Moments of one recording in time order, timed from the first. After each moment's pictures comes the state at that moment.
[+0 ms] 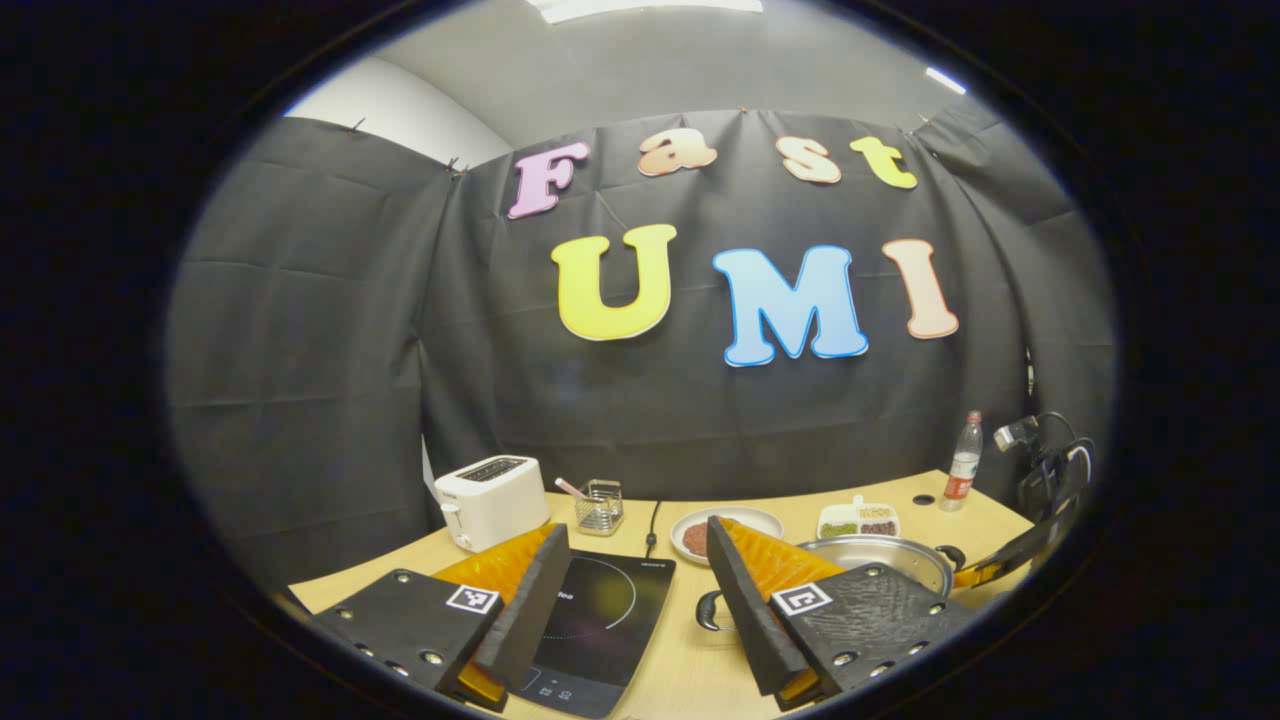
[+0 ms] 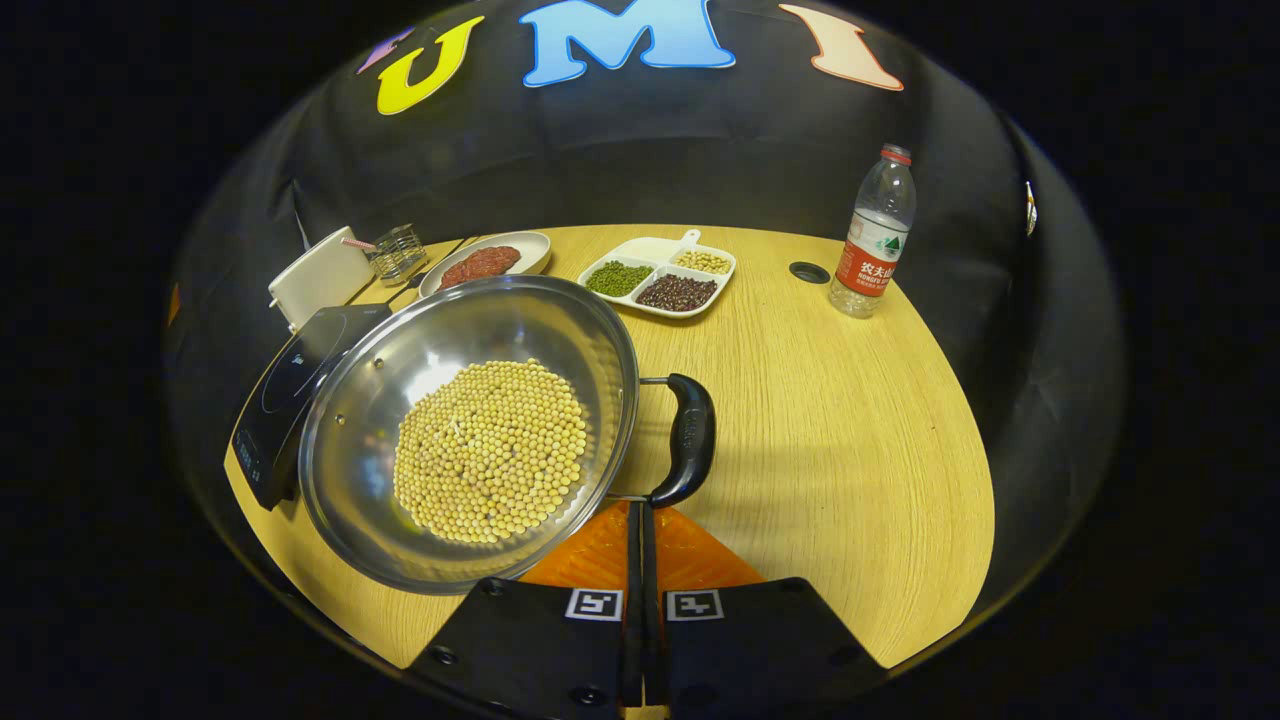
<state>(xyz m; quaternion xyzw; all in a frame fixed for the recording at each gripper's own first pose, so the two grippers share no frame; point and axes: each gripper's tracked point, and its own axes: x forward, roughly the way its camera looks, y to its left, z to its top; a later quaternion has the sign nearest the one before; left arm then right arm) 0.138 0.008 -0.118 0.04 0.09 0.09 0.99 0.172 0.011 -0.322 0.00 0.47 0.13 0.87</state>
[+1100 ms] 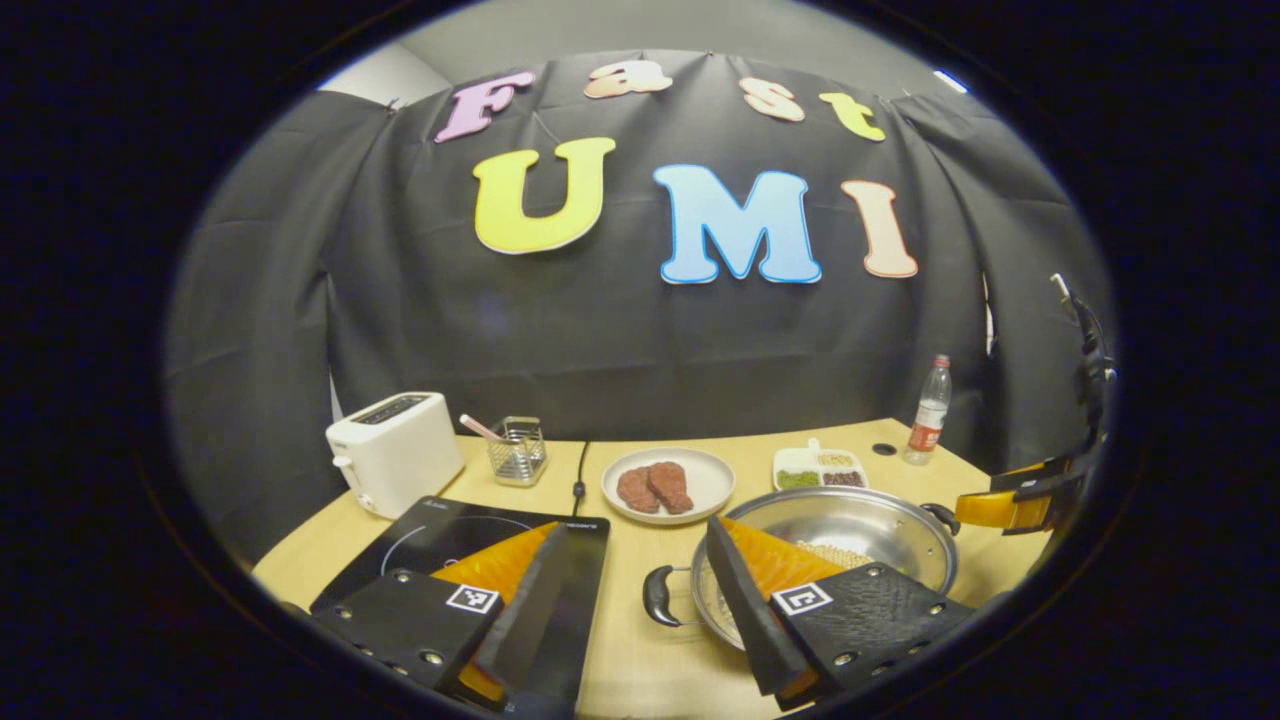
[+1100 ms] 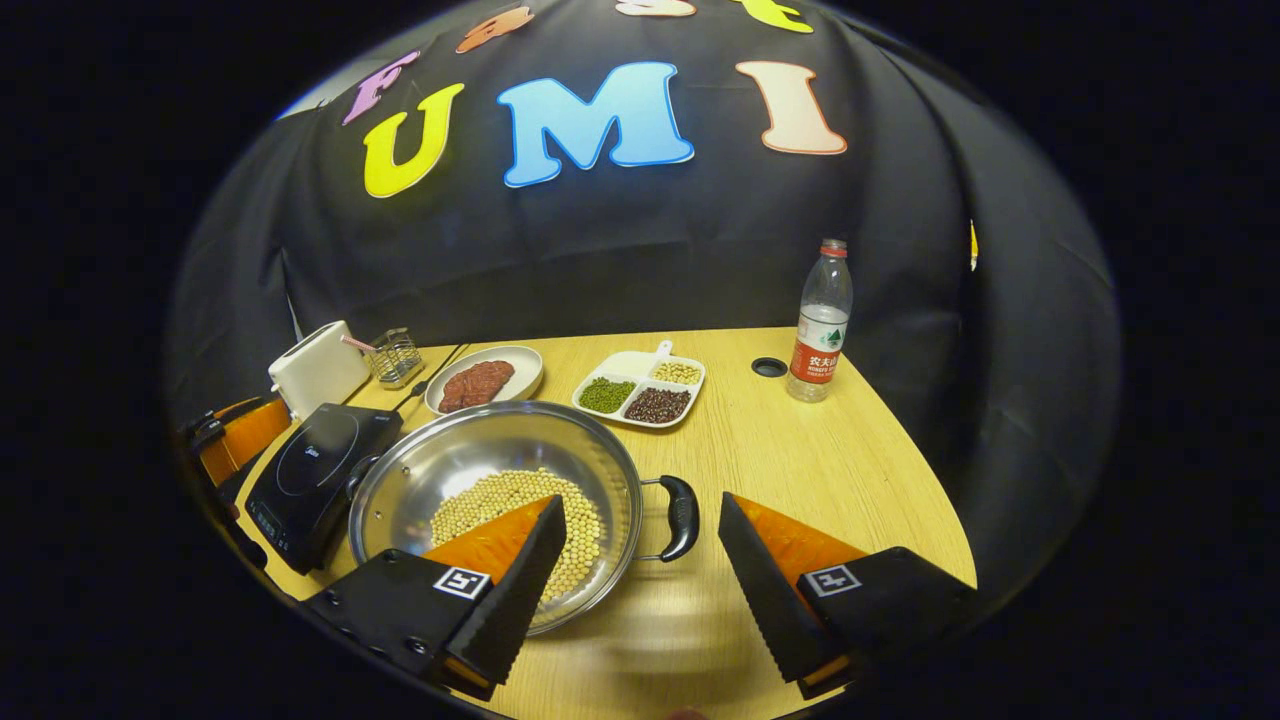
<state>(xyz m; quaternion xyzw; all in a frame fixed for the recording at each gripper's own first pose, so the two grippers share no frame) 0.216 -0.024 -0.229 0.01 0.20 -0.03 0.98 0.194 0.013 -0.252 0.04 0.34 0.07 0.94</state>
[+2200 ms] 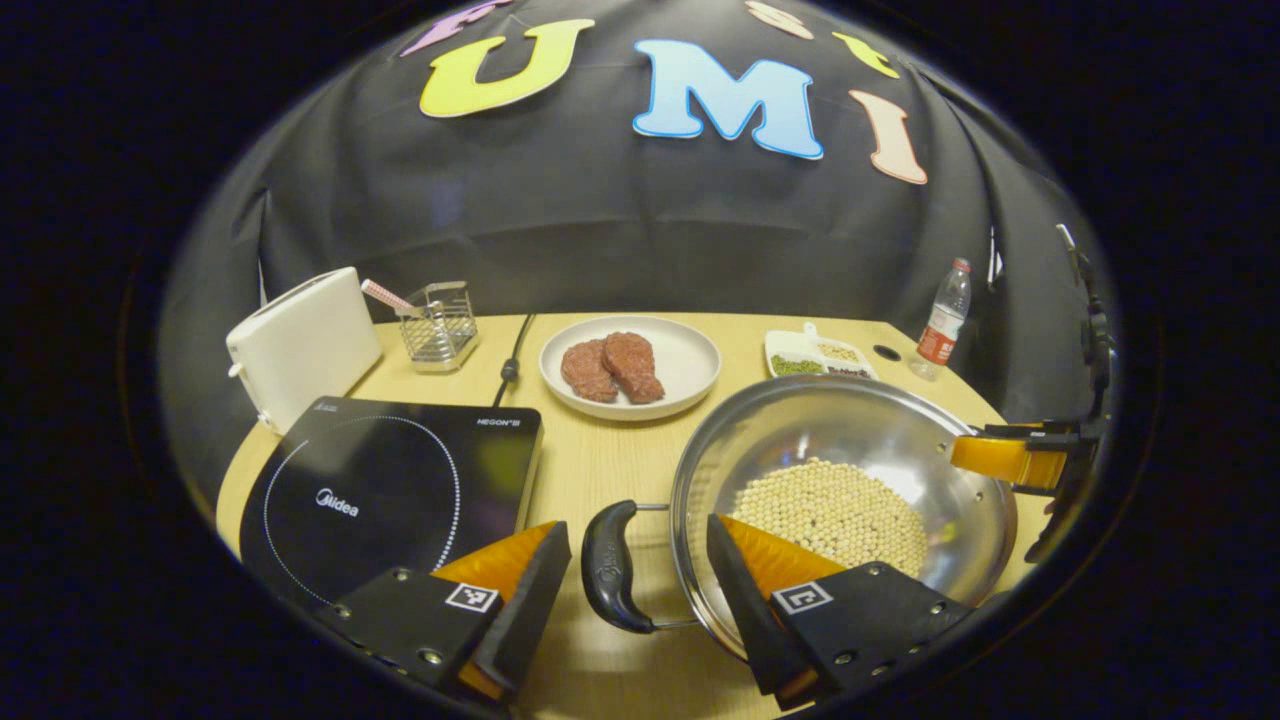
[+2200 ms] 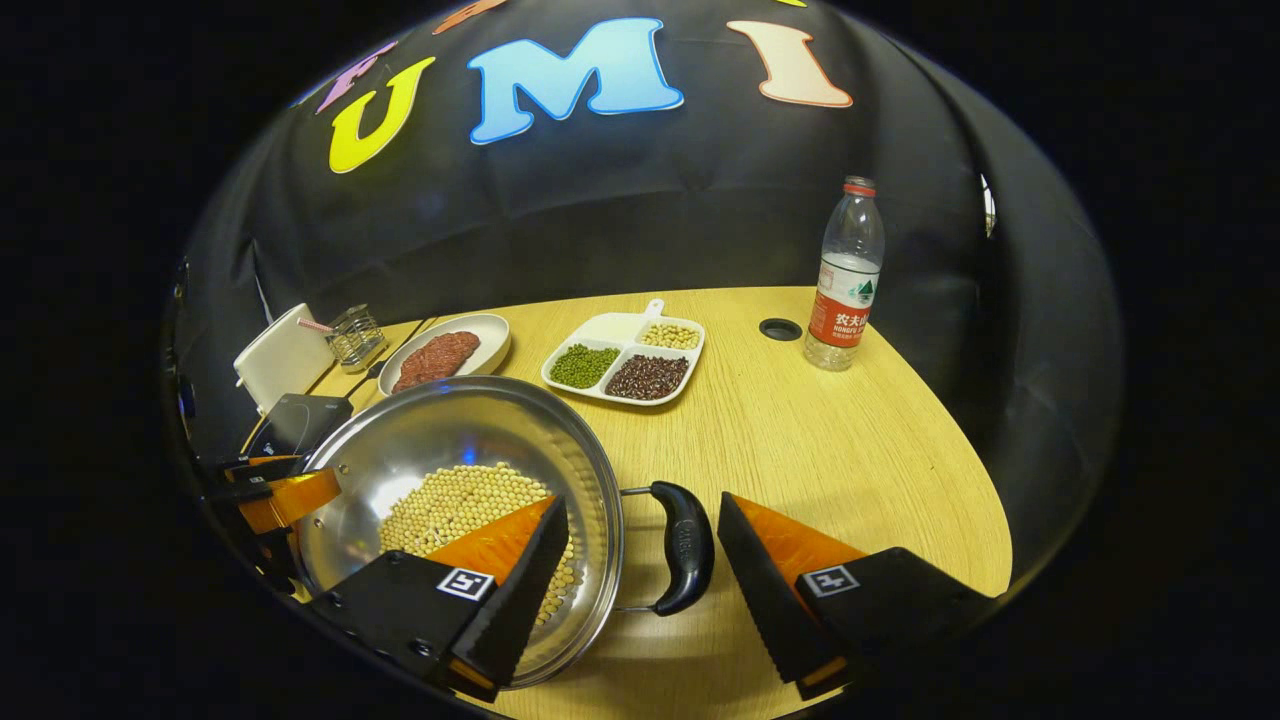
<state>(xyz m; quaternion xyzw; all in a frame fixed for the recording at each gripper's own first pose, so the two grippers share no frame) 0.251 -0.043 -0.369 -0.01 0.36 -0.07 0.93 0.236 0.021 -0.321 0.05 0.39 0.06 0.92</state>
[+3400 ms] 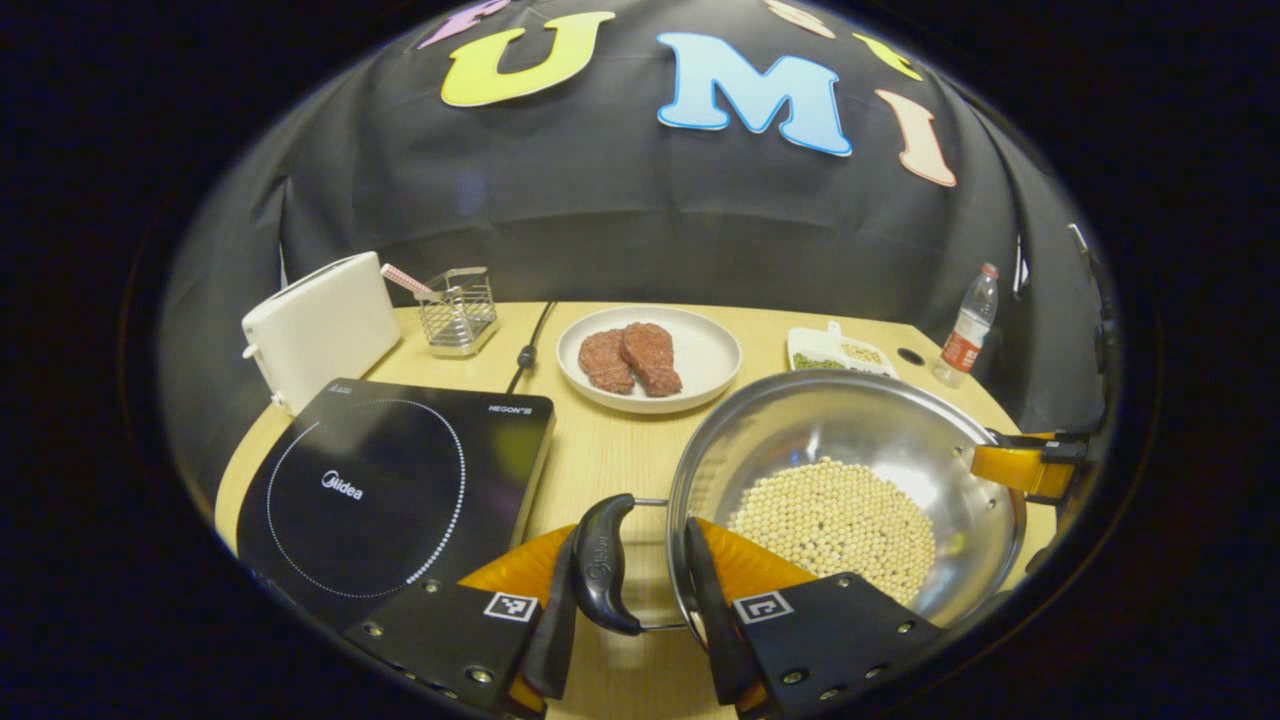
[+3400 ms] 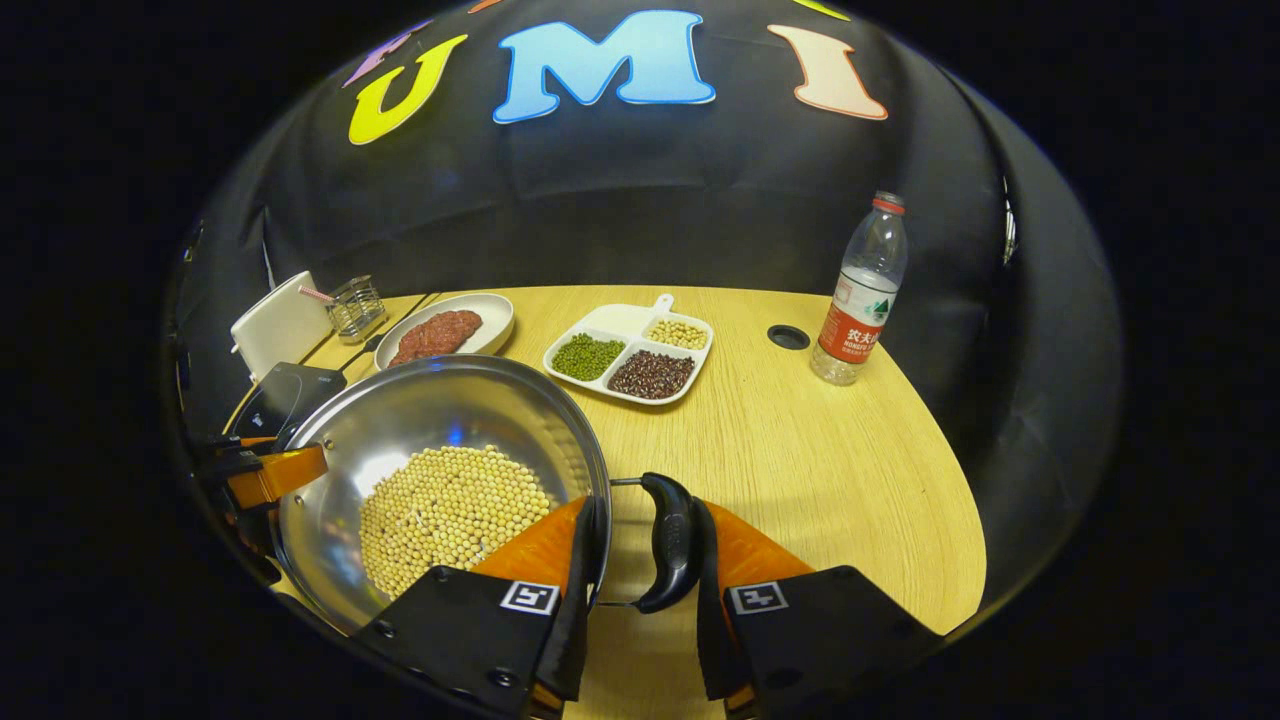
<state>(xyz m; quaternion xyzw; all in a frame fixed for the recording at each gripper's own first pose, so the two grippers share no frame) 0.254 -0.037 -0.359 -0.01 0.37 -0.03 0.93 0.245 0.024 -0.308 0.00 0.39 0.08 0.92</state>
